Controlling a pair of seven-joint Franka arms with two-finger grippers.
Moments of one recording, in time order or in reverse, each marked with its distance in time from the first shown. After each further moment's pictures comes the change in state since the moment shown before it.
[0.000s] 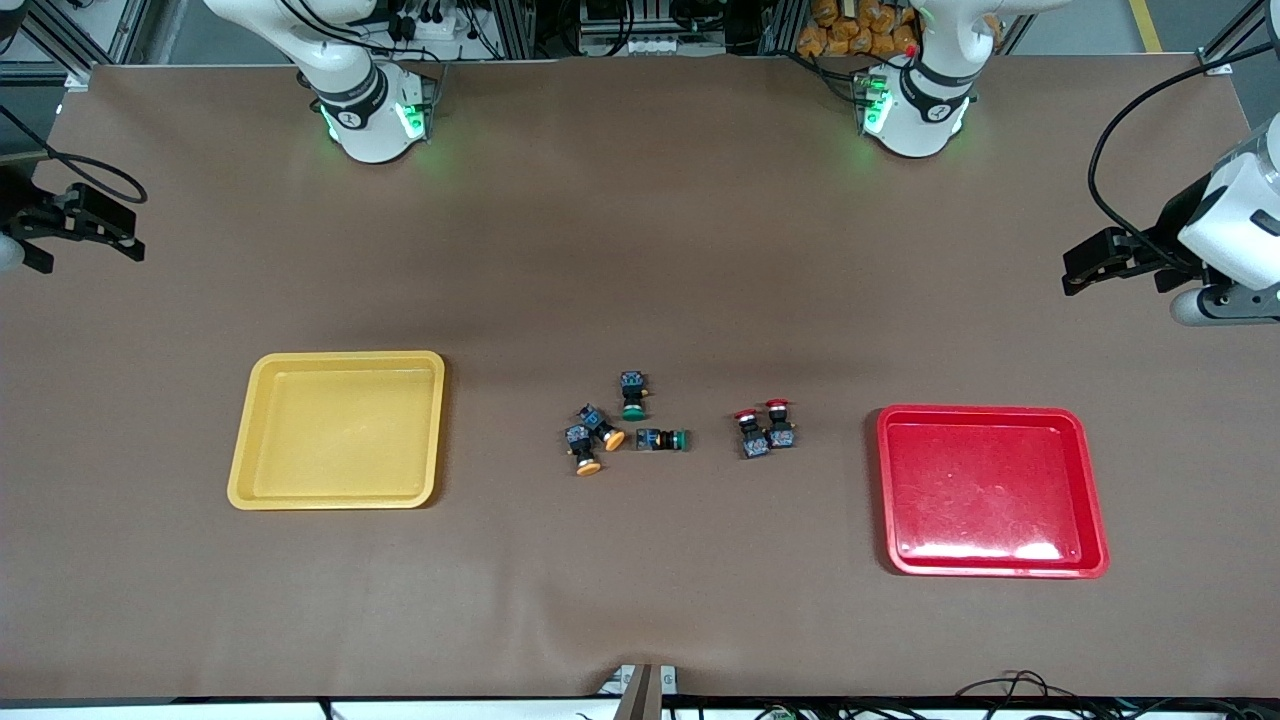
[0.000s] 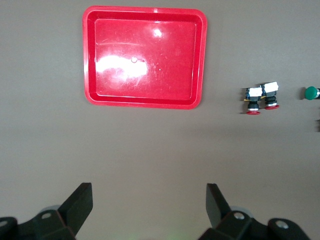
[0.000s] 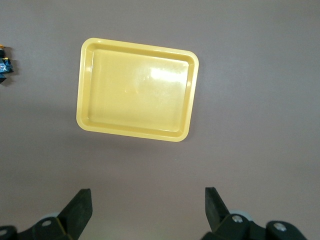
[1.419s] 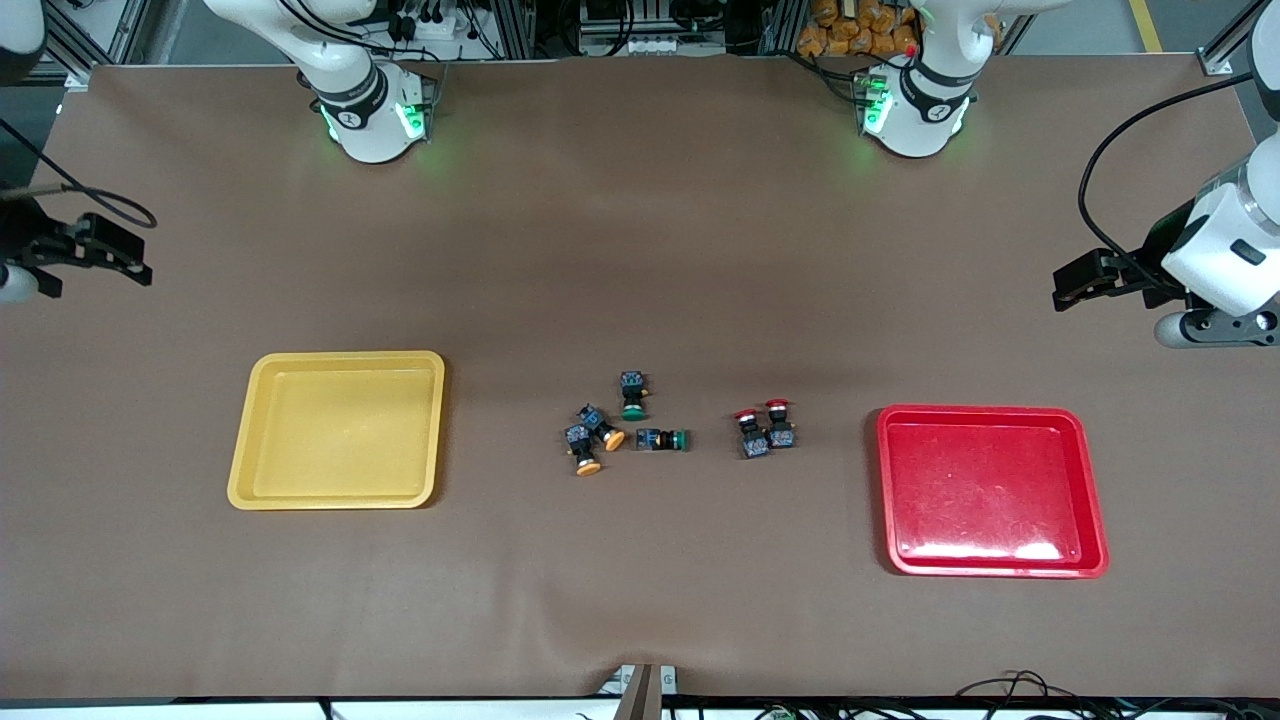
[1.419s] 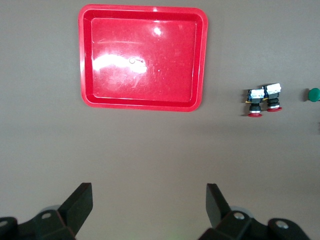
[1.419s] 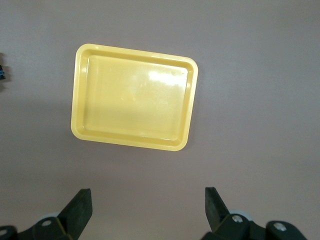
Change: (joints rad) left arm -0.001 0.033 -0.001 -0.002 0.000 0.022 -0.001; right arm 0.000 0.068 -0.001 0.017 0.000 0.050 0.000
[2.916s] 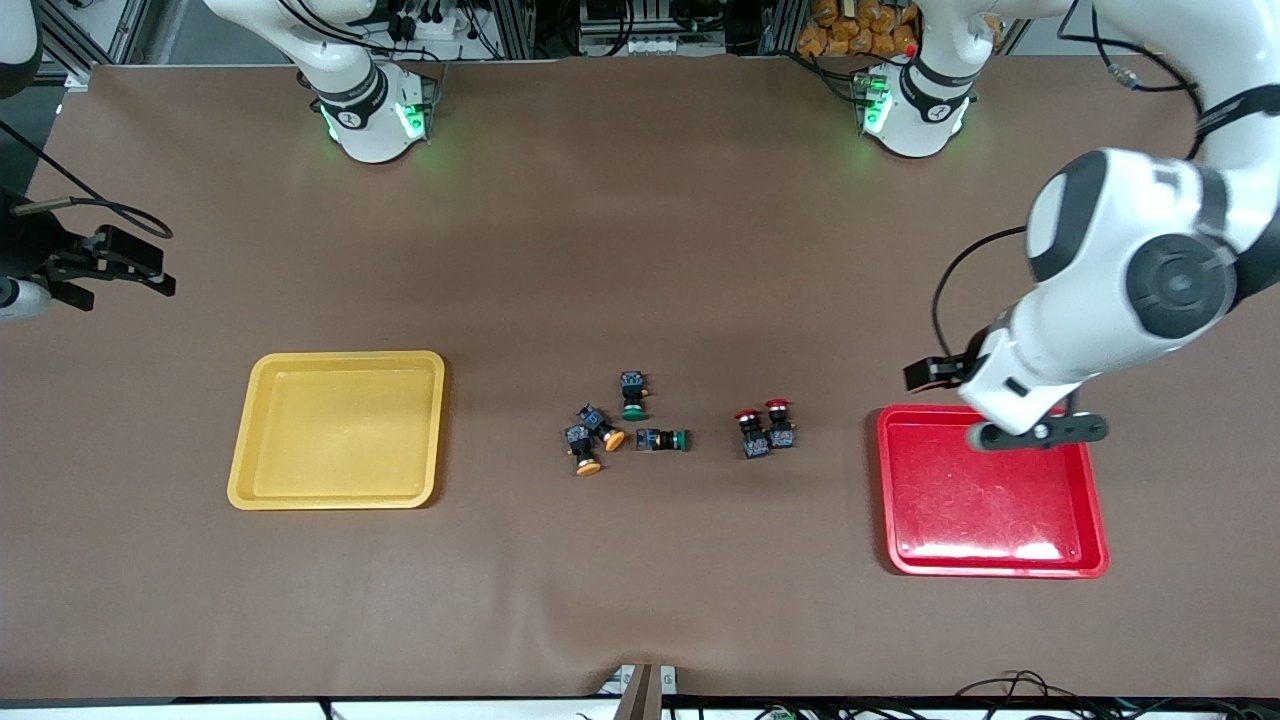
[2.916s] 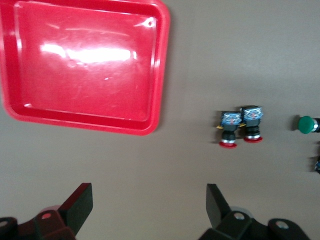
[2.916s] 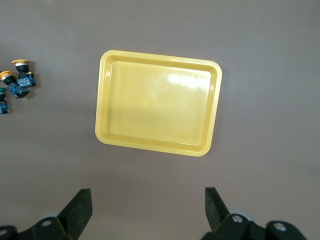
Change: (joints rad) left arm -0.172 0.257 -0.009 -0.007 -0.003 0.223 -0.245; right arm -0.001 0.015 -0.002 0.010 0.099 -0.006 0.002
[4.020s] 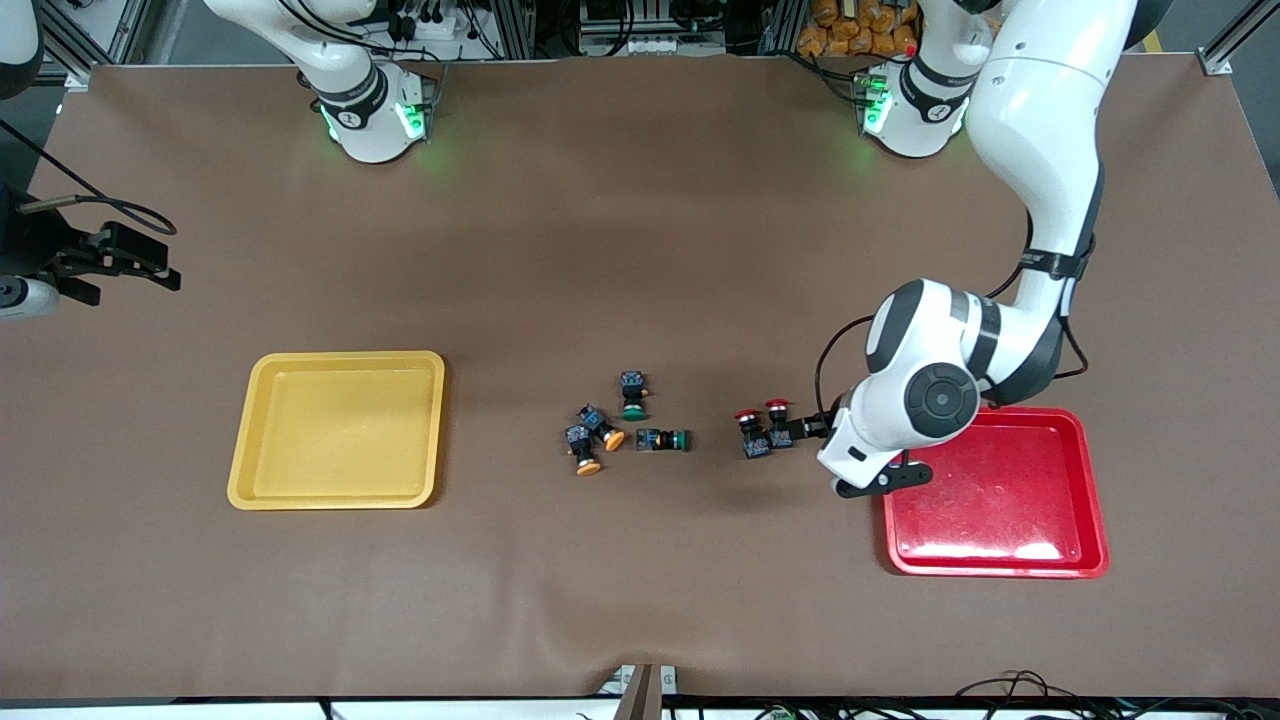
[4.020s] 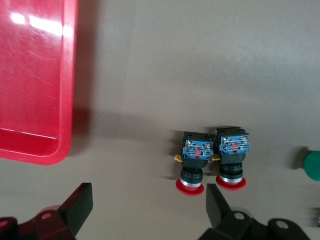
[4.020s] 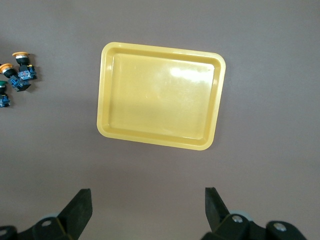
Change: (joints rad) left arm -0.101 0.284 -0.001 -0.001 -0.050 0.224 -0.160; right arm 0.001 0.002 0.000 0.001 0.002 -0.030 0.000
